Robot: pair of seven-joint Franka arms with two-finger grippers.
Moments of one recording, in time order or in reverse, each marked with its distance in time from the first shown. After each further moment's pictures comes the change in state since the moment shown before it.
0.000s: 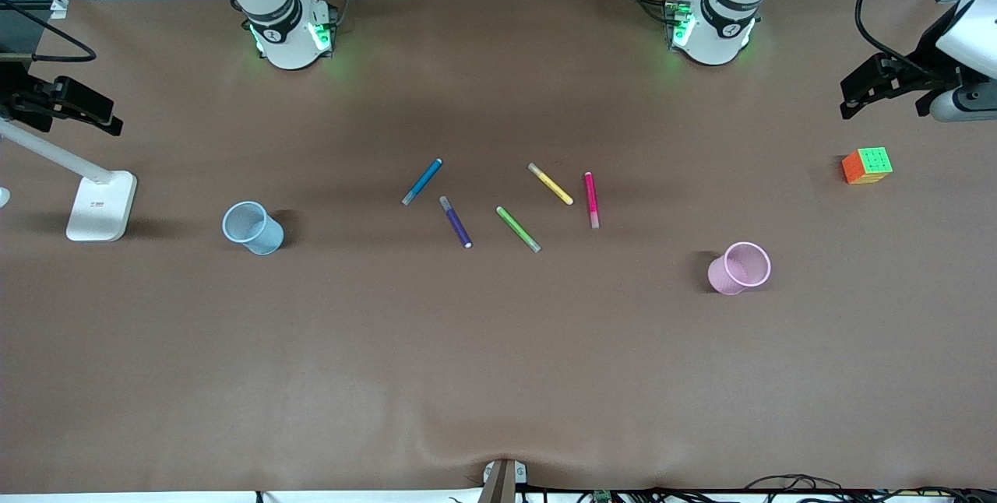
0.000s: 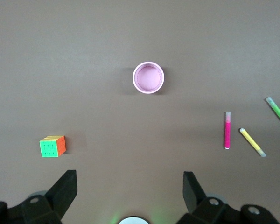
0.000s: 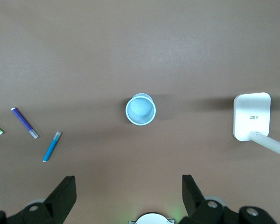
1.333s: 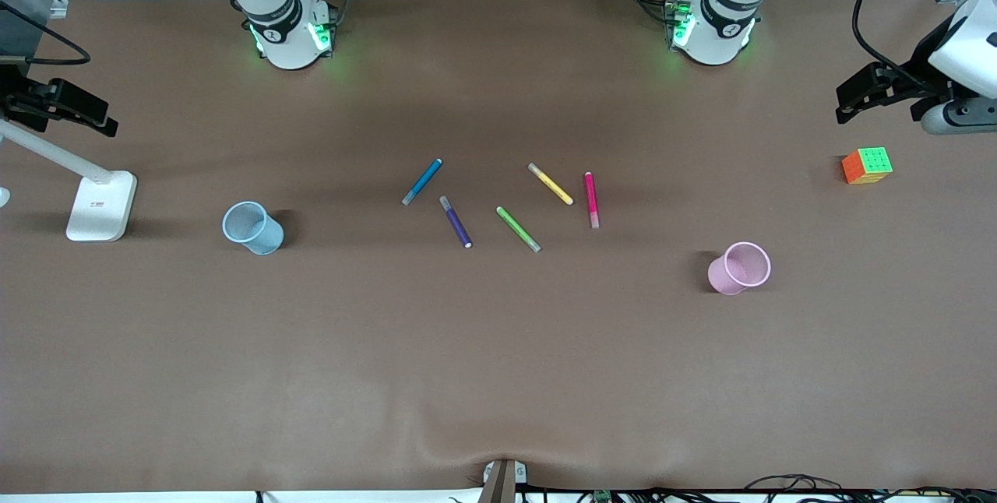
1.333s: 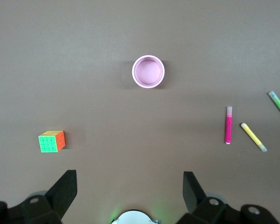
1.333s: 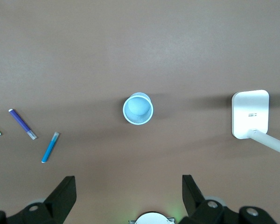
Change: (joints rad) left arm 0.001 0.028 0.000 0.016 0.000 -0.036 0.000; right arm -0.012 0.000 -0.005 -0.006 0.000 0.000 0.000
